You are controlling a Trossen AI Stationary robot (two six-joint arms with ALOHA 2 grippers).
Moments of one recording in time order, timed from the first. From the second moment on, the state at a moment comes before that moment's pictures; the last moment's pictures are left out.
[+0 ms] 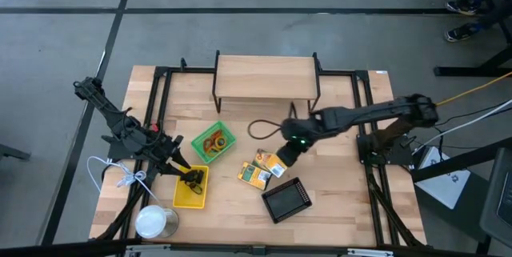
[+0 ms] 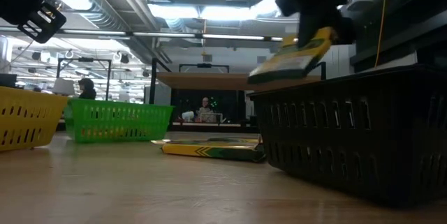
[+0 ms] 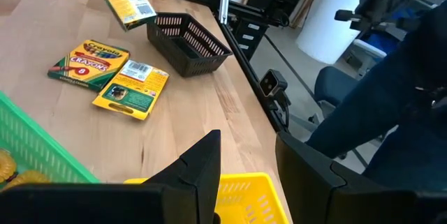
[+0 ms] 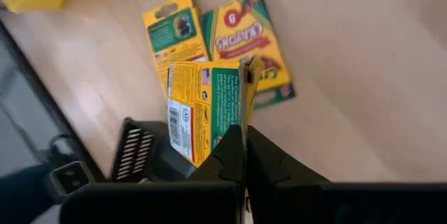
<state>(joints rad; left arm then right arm) -0.73 0.36 0.28 -0.22 -0.23 -0.48 0.15 1.53 1.21 -0.79 -0.11 0.92</state>
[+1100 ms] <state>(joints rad) -0.73 0.36 0.28 -0.22 -0.23 -0.48 0.55 1.39 0.73 -0.22 0.05 1.69</state>
